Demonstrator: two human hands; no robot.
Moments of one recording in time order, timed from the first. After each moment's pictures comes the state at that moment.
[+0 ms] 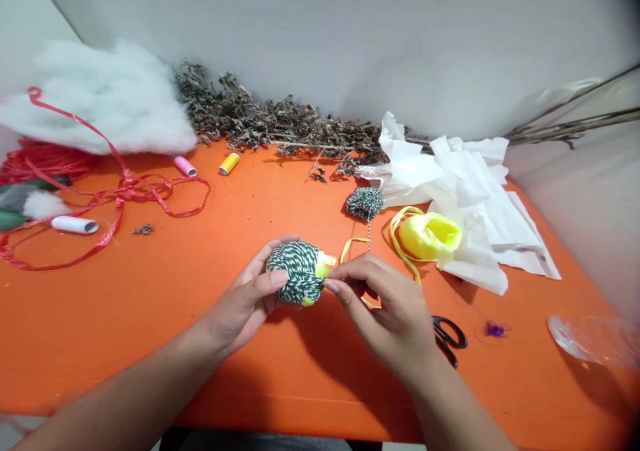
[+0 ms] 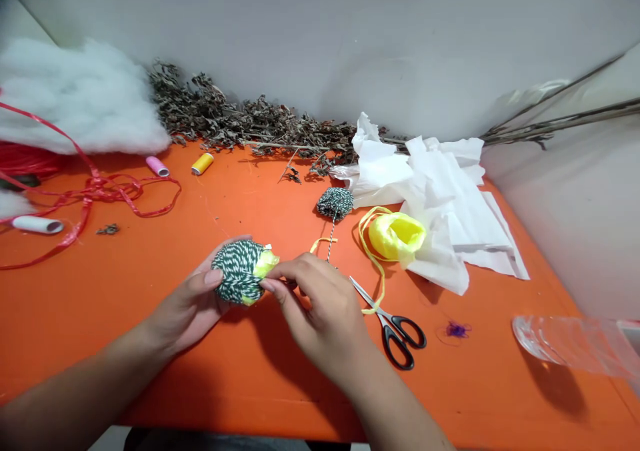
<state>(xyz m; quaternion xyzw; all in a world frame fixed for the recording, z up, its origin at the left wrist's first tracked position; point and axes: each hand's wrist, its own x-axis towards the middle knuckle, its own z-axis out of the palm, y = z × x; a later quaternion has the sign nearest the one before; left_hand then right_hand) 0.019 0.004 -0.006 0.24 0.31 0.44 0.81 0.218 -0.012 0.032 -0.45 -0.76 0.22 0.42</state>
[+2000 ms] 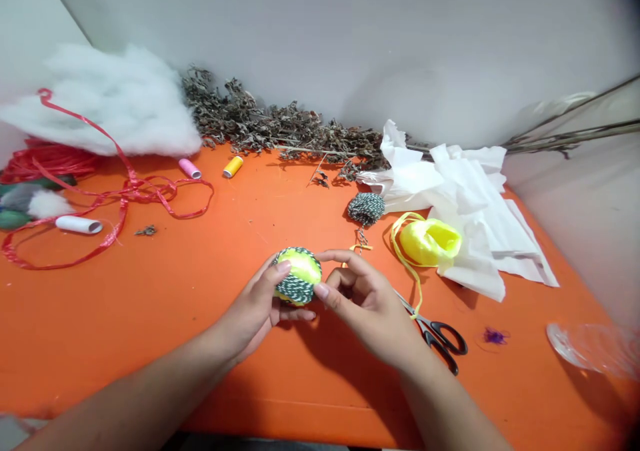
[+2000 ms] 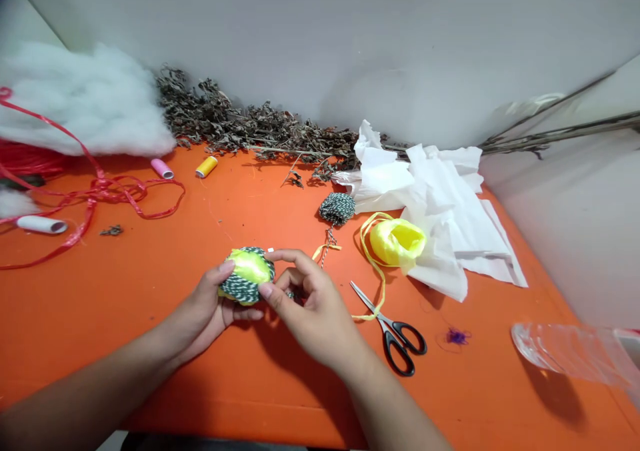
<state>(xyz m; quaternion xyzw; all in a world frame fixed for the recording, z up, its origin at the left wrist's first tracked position) 0.030 0.000 -0.010 0.21 0.42 0.40 0.78 0.209 -0.006 0.022 -0.47 -0.53 0.61 0.37</state>
